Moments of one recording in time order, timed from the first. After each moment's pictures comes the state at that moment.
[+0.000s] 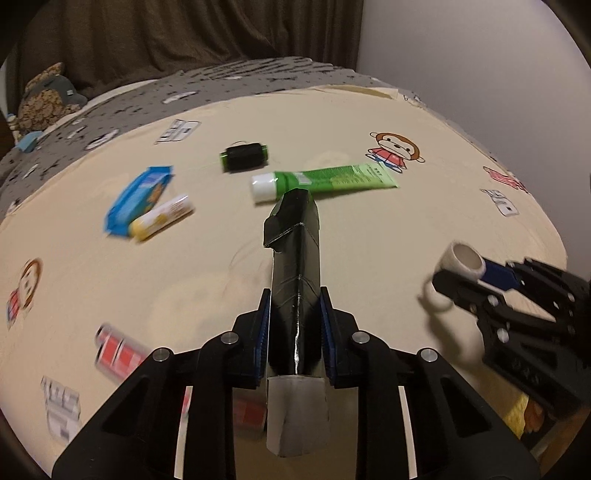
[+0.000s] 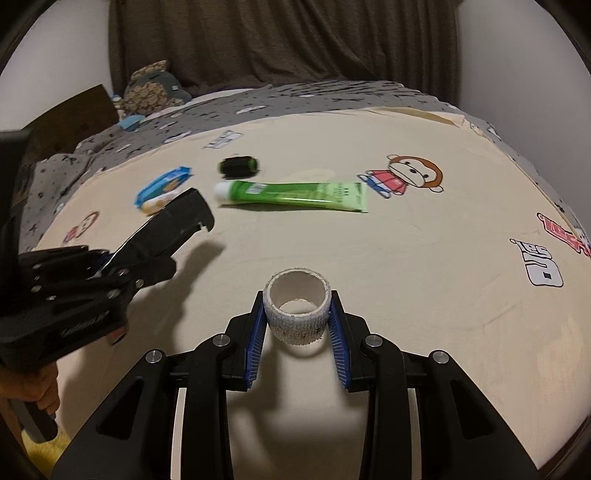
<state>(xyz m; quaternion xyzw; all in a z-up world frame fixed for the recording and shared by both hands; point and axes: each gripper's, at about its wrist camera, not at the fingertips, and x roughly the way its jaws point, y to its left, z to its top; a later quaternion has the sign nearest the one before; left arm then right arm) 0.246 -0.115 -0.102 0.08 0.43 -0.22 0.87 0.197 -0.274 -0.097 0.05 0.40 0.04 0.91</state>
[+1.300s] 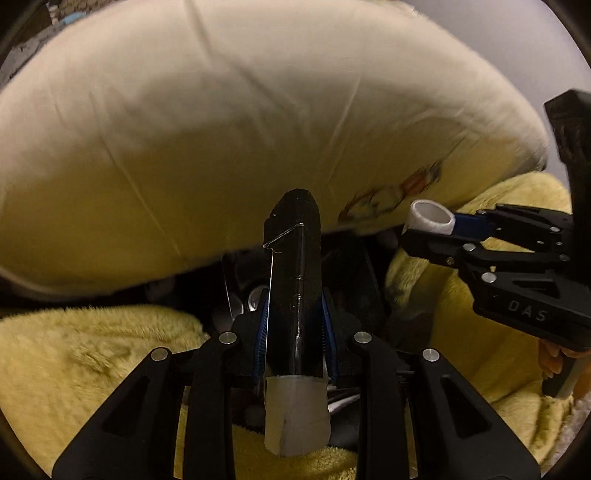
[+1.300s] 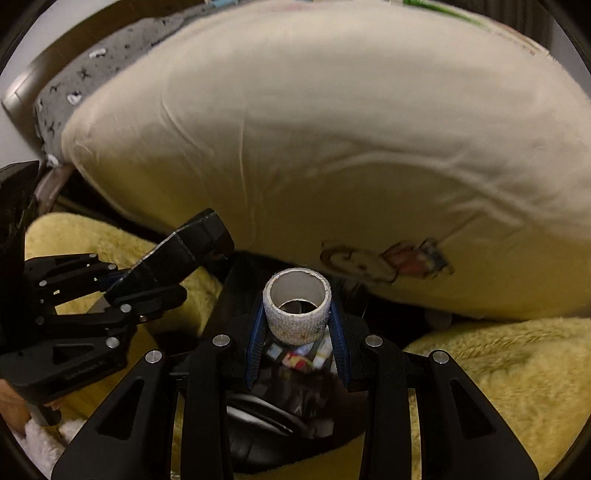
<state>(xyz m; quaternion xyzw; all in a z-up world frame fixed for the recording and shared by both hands) -0.011 0.000 -0.248 0.02 0.57 -0.18 0.80 -0.007 -0.159 -0.219 0.00 0.56 0.18 0.81</state>
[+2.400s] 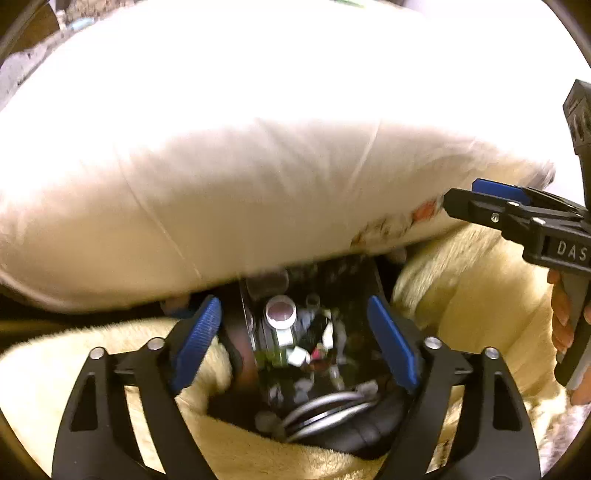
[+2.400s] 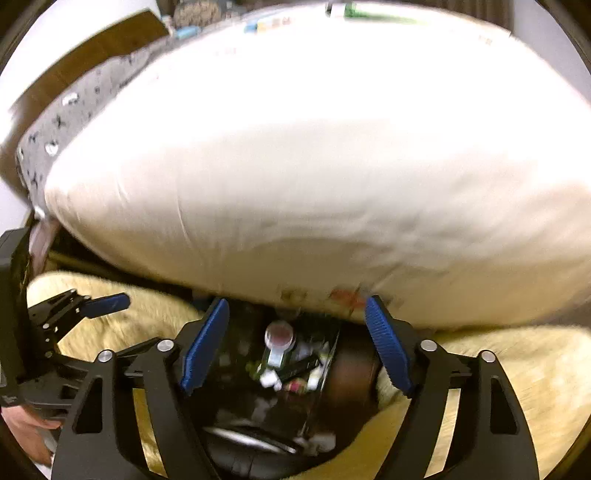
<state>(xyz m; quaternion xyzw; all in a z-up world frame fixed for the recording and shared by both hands) 0.002 0.009 -0.204 0.03 0.53 -0.16 0.83 0.024 -0.206 -0.167 0.05 0.50 0.13 0.85</state>
